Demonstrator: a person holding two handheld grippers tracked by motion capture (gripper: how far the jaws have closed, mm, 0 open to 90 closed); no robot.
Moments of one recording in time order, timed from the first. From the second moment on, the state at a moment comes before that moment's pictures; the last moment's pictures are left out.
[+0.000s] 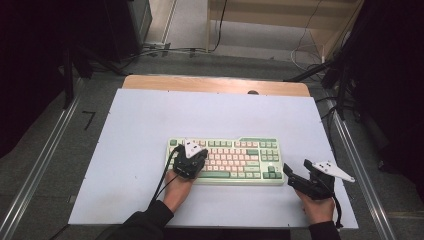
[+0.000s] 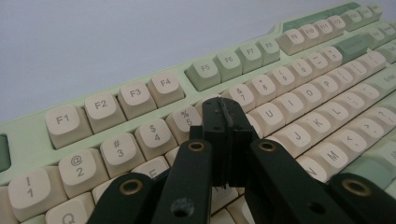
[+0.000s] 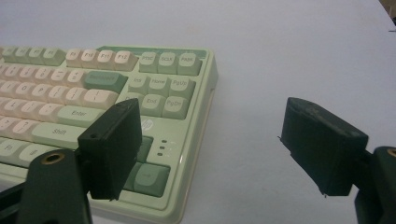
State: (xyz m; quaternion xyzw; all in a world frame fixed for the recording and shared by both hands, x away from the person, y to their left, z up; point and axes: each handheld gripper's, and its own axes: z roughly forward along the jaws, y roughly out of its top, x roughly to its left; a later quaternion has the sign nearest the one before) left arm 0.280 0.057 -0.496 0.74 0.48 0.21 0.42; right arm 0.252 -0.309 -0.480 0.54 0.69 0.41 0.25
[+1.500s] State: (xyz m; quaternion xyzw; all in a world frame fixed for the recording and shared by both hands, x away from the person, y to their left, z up) left arm 0.276 0.069 -0.488 0.73 0.49 0.19 0.43; right arm 0.256 -0.306 -0.480 0.53 0.69 0.42 0.25
